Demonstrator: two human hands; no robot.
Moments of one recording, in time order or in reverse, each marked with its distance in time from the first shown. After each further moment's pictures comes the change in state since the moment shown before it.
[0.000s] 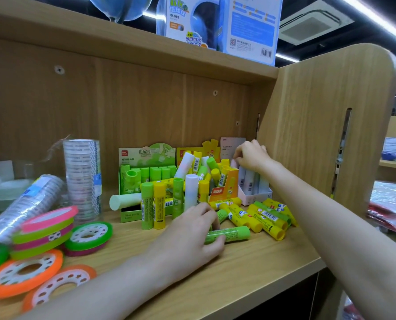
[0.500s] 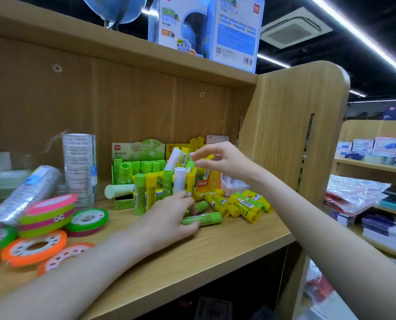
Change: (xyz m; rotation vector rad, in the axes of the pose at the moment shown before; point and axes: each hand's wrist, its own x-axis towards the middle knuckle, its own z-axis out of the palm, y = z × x) left_hand -0.005 -0.005 -0.015 0.038 -0.060 -0.043; right_hand -0.099 -0.058 -0.047 0.589 -0.063 -0.401
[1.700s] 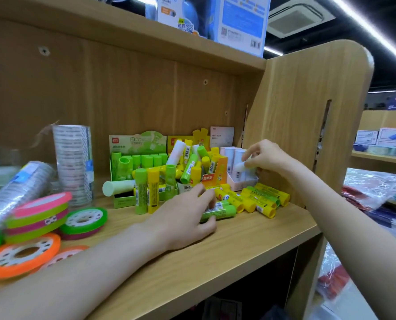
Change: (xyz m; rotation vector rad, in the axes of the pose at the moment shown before) left_hand 0.015 0.000 0.010 0.097 -0.087 0.073; right_hand -0.006 0.065 -0.036 -0.254 0.085 0.579
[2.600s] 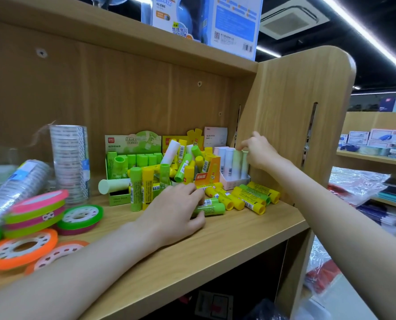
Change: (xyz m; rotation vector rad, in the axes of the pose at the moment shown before) left_hand 0.000 -0.005 0.004 0.181 0.147 0.072; right_hand 0.004 -0.002 0.001 -0.383 0.148 -0.067
